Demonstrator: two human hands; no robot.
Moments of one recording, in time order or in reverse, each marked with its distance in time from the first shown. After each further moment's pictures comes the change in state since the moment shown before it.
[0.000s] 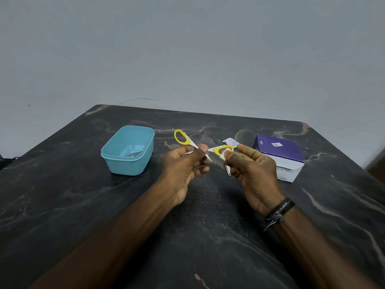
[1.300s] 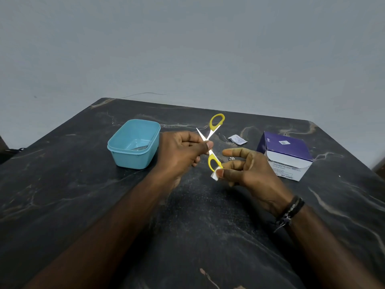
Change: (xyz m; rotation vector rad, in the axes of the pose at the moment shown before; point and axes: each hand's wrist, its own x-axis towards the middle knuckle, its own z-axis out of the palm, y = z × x) left_hand 0.009 0.016 -0.017 0.410 0.000 0.273; right_hand -0.007 -0.005 0.000 -0.437 -0.341 0.065
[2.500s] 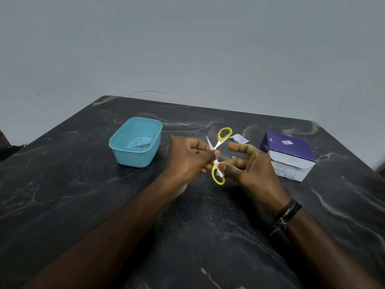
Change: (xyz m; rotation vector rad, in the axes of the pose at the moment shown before) left_hand -0.003 -0.012 0.007 0.122 -0.057 0.018; right_hand 0.004 0.010 0.005 -0.074 0.103 -0.122
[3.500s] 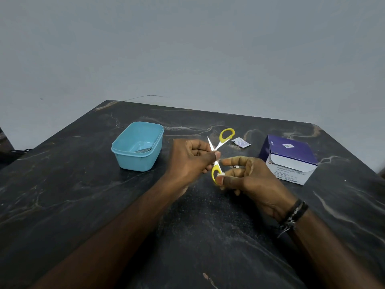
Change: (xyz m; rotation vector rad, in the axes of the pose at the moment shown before) left_hand 0.002 0.001 -0.001 -0.048 -0.005 0.051; right_hand -0.001 -0.005 -0.003 0.004 -0.142 0.189
